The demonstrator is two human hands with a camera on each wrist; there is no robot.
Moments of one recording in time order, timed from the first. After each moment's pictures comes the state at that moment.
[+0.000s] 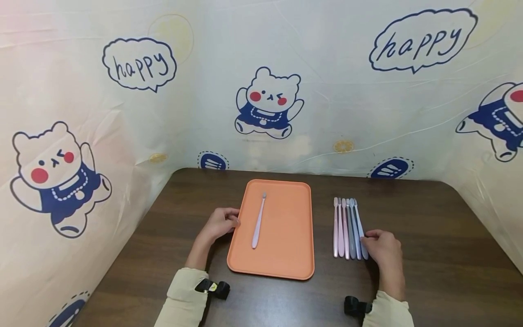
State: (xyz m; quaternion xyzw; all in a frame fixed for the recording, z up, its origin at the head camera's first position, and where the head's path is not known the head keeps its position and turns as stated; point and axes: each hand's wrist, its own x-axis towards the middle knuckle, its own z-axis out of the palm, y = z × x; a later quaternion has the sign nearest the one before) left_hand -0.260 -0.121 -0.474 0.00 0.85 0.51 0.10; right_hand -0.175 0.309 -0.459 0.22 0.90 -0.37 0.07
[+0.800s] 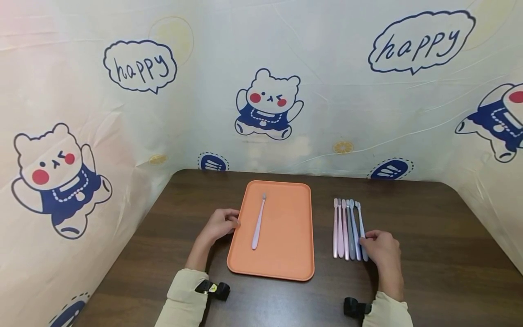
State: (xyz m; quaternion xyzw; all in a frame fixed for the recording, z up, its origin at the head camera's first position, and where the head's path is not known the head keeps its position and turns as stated) left_hand -0.260 -0.121 -0.474 -0.01 0.85 0.51 0.09; right_hand -0.178 0.309 -0.463 0.21 0.91 -0.35 0.05
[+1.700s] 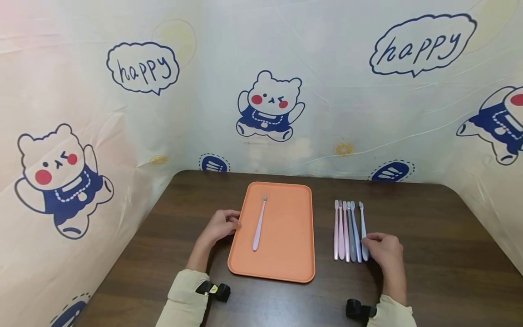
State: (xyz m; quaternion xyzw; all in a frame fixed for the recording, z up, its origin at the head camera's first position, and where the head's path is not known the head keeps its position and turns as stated) left_hand -0.258 -0.121 -0.472 0.00 0.86 0.51 0.09; right_hand -0.176 0.310 -0.463 0.23 0.87 -0.43 0.04
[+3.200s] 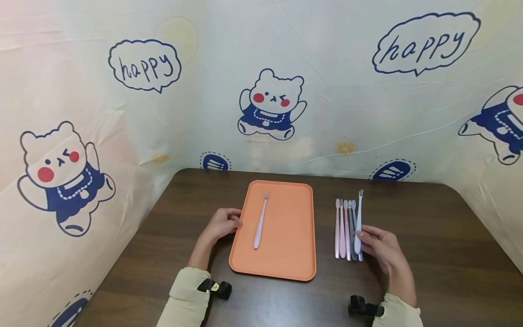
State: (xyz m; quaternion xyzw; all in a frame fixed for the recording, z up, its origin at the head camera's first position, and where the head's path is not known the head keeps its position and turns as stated) left_hand -0.257 -0.122 -0.471 0.00 0.85 0.52 0.09; right_hand -0.176 0.318 -0.460 0.14 0.73 -0.66 0.12
